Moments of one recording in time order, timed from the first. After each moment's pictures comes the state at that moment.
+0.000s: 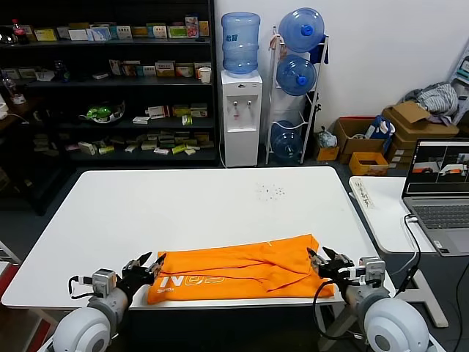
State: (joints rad) left arm 1.36 -0.79 -0.30 -1.98 -0.84 0.34 -0.27; right arm -1.37 0.84 0.38 2.19 0.96 -0.58 0.47
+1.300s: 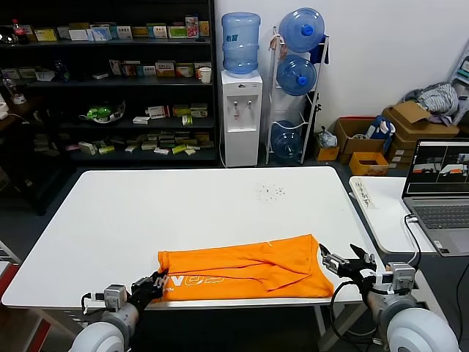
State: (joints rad) left arm 1.36 -0.89 -0.24 -1.89 -0.82 0.30 -0.27; right arm -1.50 0.87 0.55 2.26 0.93 -0.55 0.43
